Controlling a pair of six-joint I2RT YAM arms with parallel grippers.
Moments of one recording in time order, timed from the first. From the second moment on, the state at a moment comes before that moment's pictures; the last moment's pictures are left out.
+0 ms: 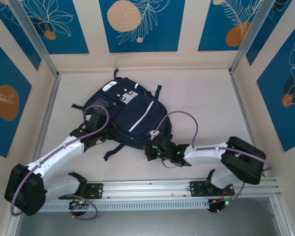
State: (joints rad) left arm -0.48 1.11 0.68 -0.40 -0.06 -1.07; right arm 1.05 1.45 0.52 0.18 0.04 0.70
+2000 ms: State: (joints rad) left arm -0.63 1.07 0.71 -0.47 -0.03 -1.25; right arm 1.13 1.62 0.61 0.24 0.10 0.91
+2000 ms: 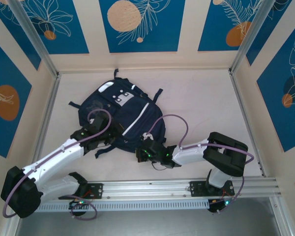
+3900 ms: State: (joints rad) left arm -0.61 1.12 0.70 -0.44 -0.06 -1.22; right arm 1.12 1.49 0.59 0.08 0.14 0.67
